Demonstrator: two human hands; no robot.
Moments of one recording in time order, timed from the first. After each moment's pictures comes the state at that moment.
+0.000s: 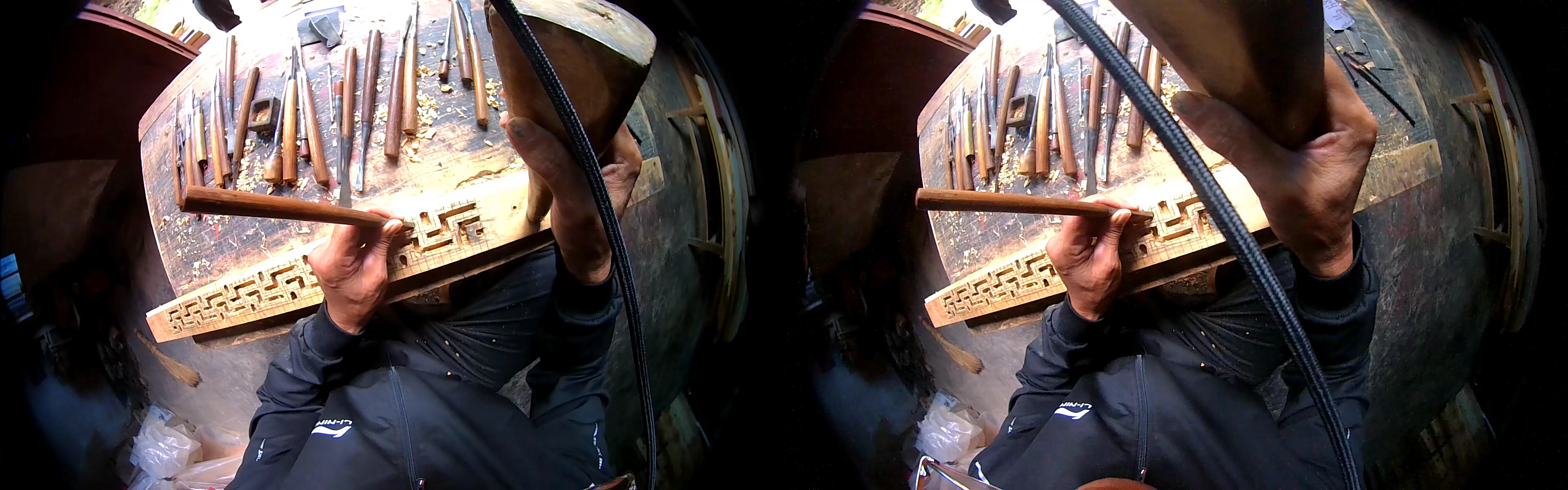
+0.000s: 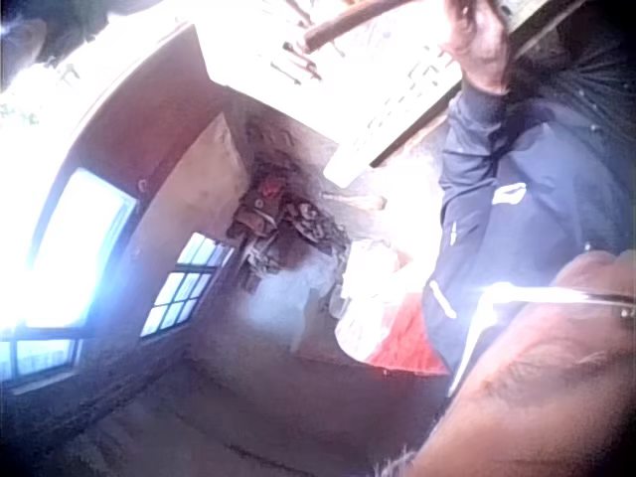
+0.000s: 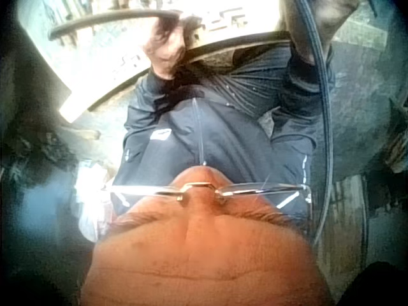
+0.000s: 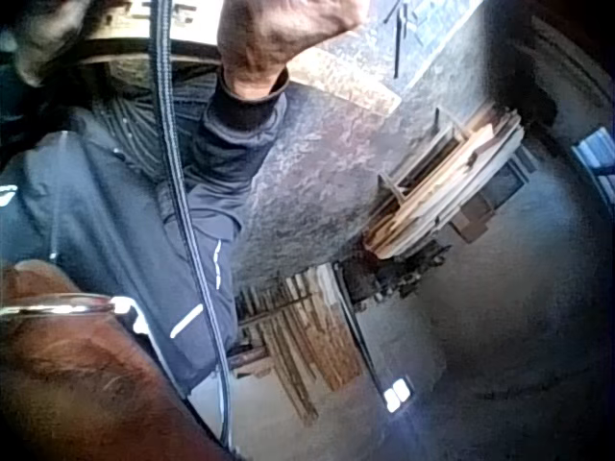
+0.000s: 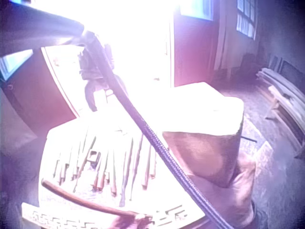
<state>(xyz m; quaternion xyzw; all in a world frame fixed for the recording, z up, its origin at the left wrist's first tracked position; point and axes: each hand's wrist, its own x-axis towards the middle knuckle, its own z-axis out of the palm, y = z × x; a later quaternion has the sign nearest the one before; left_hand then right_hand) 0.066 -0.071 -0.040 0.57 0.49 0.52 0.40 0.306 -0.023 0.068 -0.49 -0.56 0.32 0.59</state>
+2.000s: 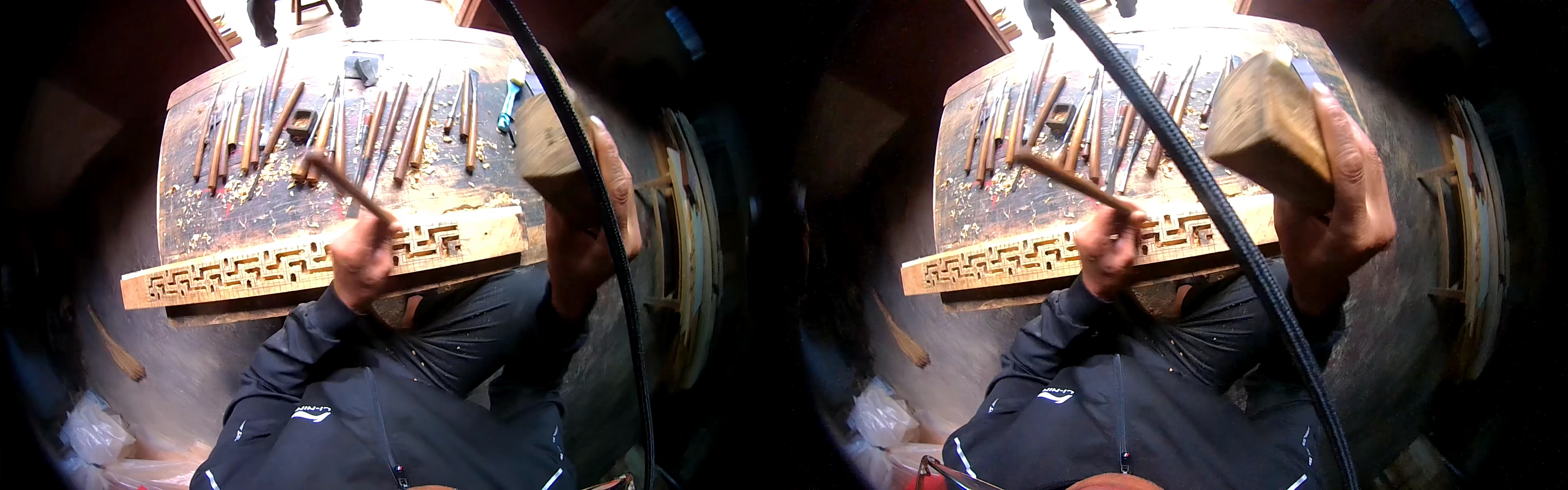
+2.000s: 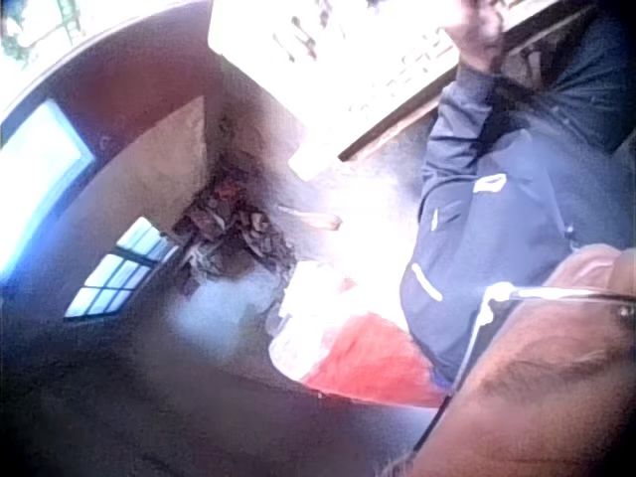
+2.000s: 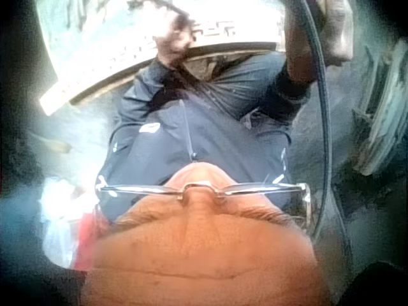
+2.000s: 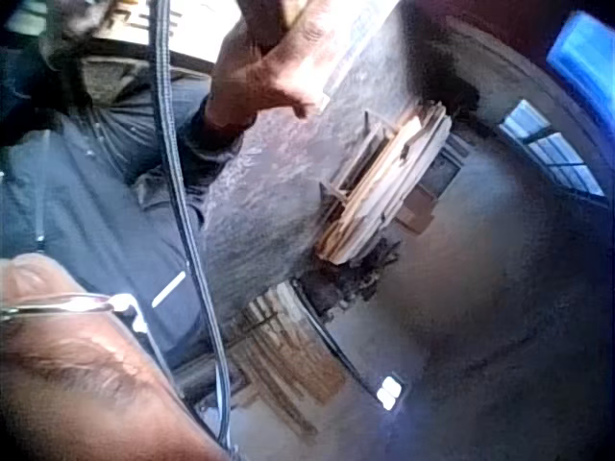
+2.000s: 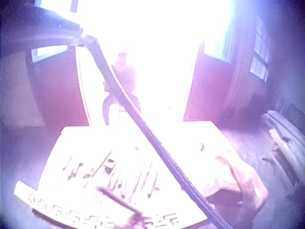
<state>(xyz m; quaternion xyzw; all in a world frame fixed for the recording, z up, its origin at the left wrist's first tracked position) 0.065 -0.080 -0.040 0.62 0.51 0.50 0.31 0.314 -0.040 0.120 -0.43 -0.74 -0.21 0.47</state>
